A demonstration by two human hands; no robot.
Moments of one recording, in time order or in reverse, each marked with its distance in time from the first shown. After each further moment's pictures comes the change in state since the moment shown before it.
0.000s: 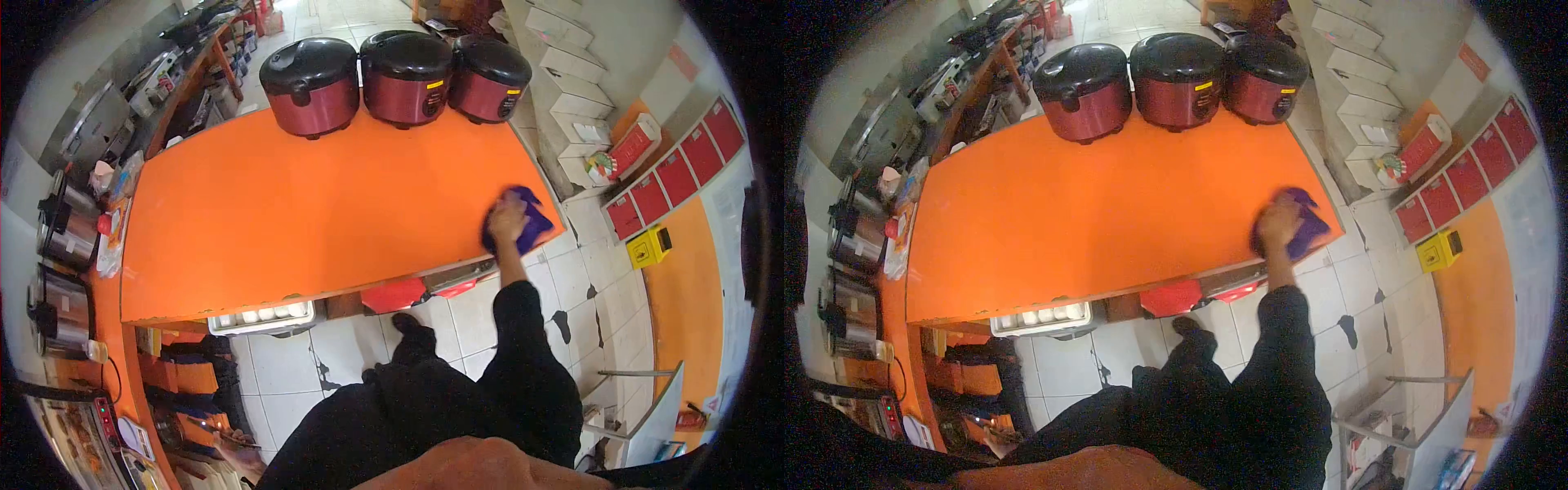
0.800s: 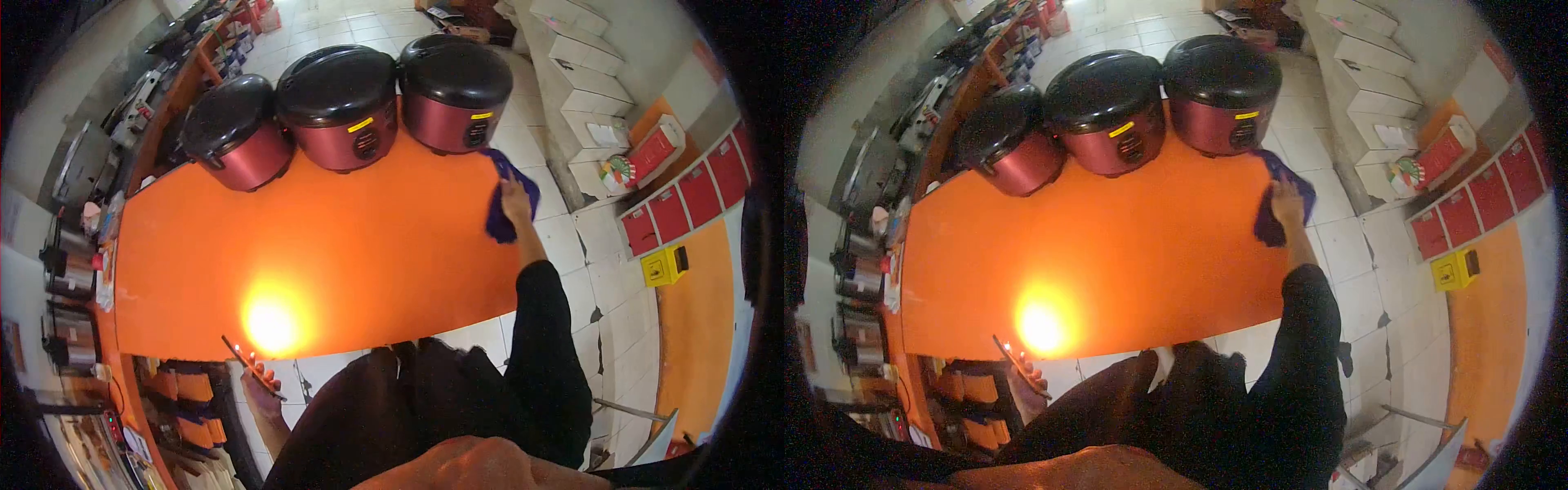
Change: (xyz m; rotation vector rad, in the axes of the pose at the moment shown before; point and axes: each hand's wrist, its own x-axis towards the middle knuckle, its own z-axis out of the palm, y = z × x) left_hand -0.087 -0.222 0.353 0.320 -0.241 -0.225; right_hand 0.280 0.085 0.043 0.295 -0.145 -0.253
